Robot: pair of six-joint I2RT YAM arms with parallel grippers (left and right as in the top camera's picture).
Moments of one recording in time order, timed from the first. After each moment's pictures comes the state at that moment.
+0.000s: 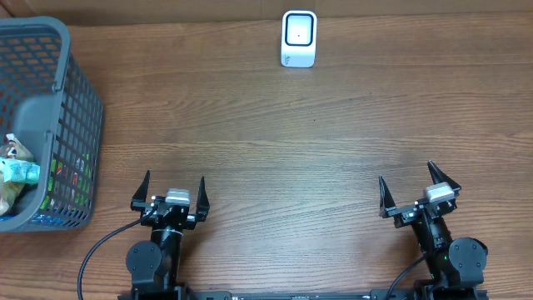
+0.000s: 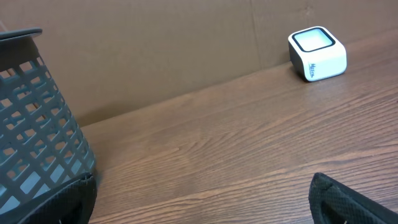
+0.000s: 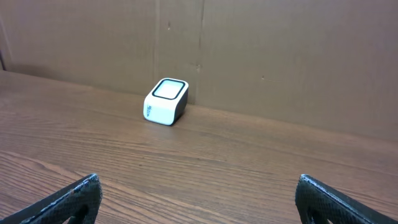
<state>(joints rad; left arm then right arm) 0.08 0.02 0.01 -0.07 0.09 0.30 0.05 0.01 0.02 -0.02 -0.21 -0.09</state>
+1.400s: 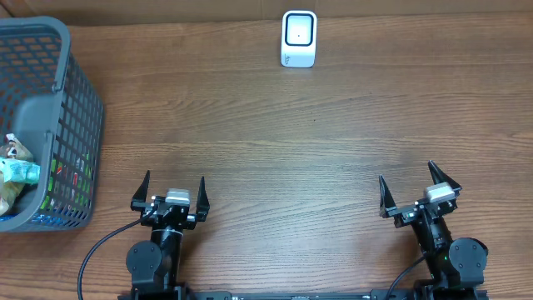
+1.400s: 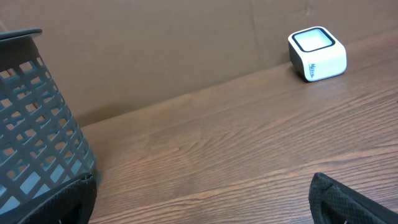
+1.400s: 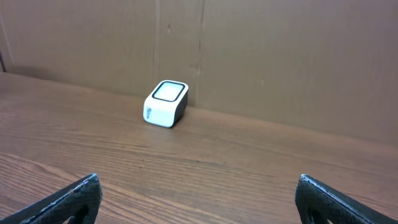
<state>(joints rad) 0.08 0.02 0.01 -0.07 0.09 0.30 0.05 0.01 0.02 0.00 -0.21 -0.09</state>
